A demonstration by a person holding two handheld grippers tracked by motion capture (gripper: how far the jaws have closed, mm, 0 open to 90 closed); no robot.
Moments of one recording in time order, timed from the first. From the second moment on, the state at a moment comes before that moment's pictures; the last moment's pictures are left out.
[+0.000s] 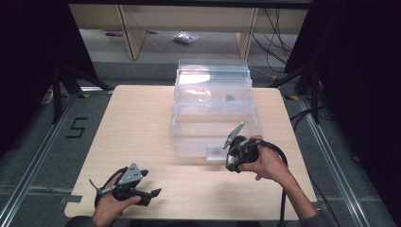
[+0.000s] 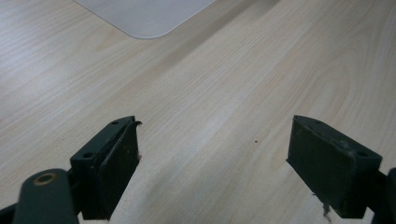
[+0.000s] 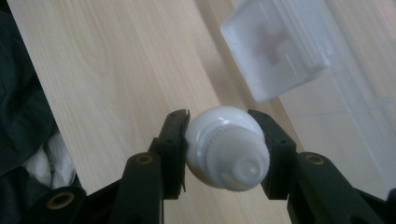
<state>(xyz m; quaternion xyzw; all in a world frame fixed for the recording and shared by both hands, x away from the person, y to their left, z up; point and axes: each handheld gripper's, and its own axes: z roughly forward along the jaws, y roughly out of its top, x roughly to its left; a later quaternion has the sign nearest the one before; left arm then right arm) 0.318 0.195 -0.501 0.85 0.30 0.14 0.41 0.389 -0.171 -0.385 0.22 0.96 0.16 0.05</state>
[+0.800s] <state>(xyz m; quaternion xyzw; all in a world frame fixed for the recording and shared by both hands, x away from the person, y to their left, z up) 0.317 0.194 -0.502 0.85 0.30 0.14 0.42 0.421 -0.206 -0.341 0.26 0.95 0.15 0.07</state>
